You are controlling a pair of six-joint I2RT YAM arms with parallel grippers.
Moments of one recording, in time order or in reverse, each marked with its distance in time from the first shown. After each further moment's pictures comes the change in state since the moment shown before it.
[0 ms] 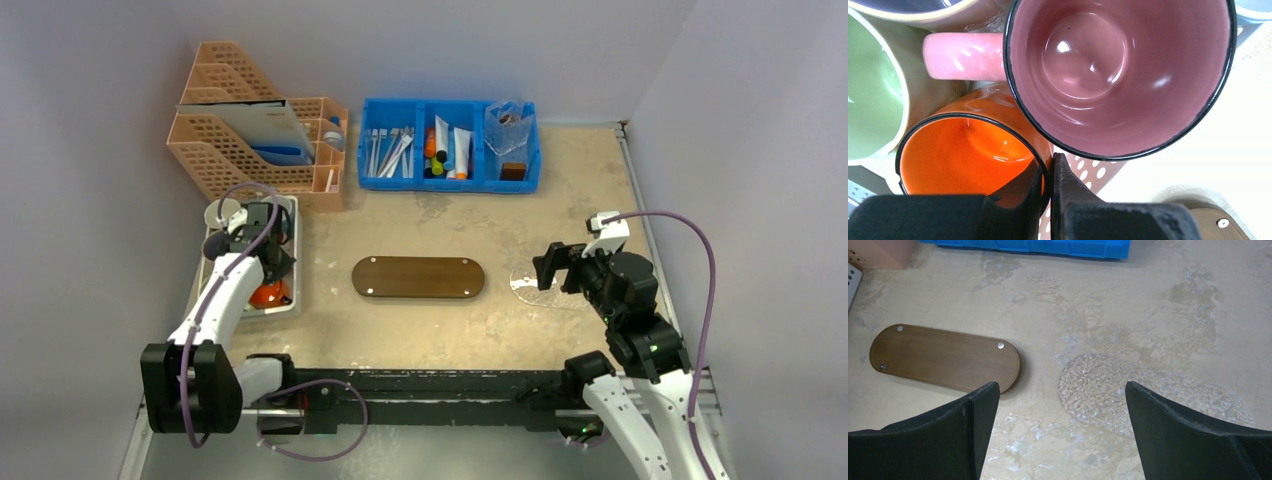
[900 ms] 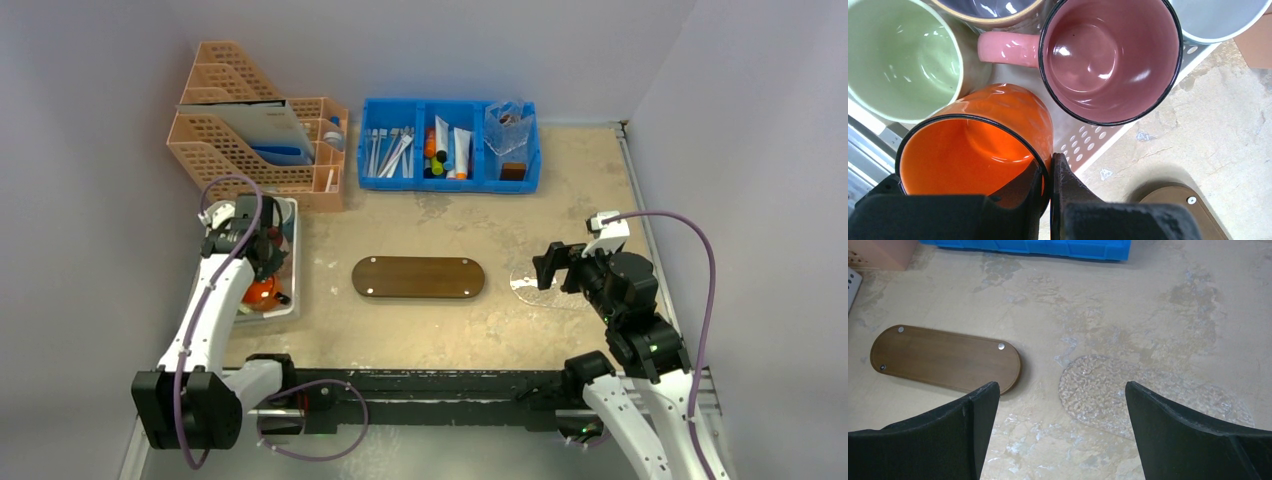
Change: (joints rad) left arm 0.000 -0.082 0.135 -0.205 -0.021 -0.073; right arm 0.001 0.000 -0.001 0.006 0.000 0.000
